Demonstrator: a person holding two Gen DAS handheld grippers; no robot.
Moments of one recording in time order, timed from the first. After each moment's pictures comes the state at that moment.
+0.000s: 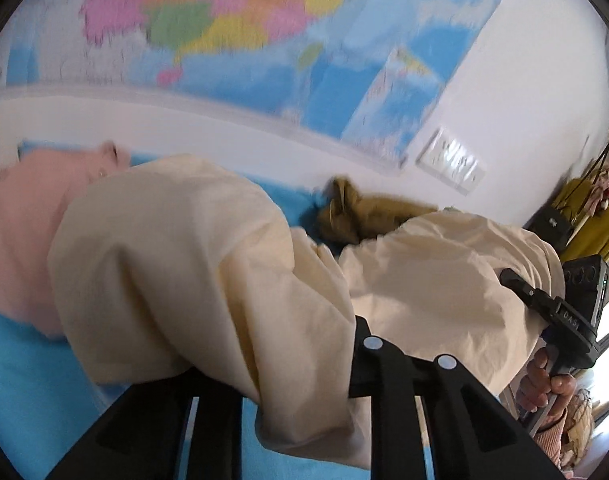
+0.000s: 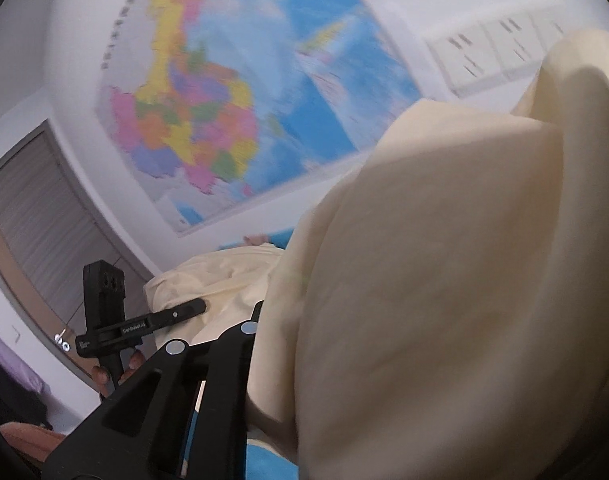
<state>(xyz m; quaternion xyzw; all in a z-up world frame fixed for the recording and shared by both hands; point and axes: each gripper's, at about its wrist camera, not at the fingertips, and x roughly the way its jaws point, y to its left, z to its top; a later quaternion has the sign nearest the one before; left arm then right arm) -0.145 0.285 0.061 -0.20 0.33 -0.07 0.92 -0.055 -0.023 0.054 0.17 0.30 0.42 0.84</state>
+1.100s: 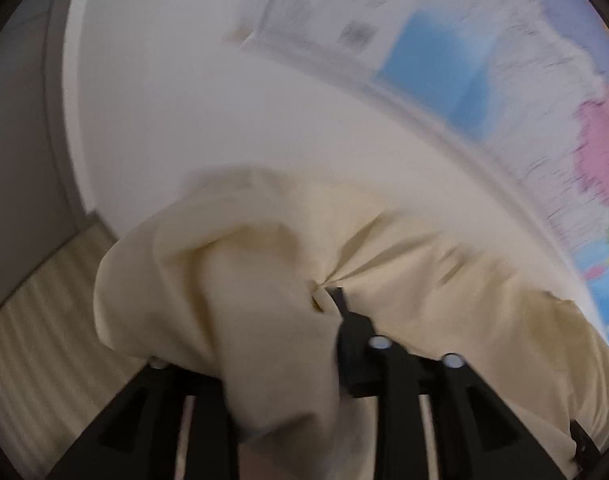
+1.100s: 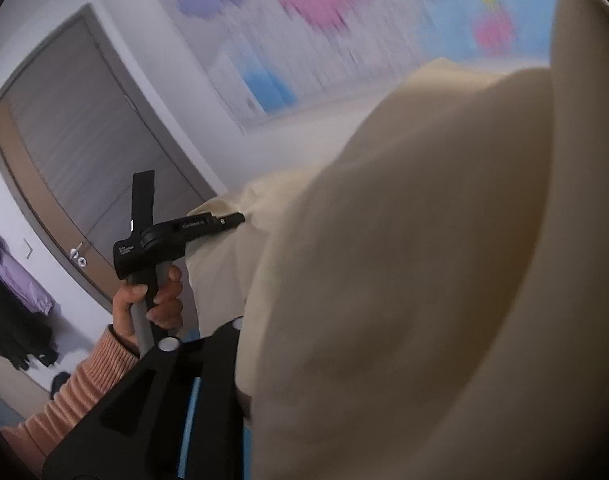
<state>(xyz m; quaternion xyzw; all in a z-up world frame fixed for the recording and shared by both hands) -0.134 0.688 -0.047 -0.31 0.31 0.27 0.86 -0.007 0.362 -0.041 0.06 0.39 0.58 0.72</state>
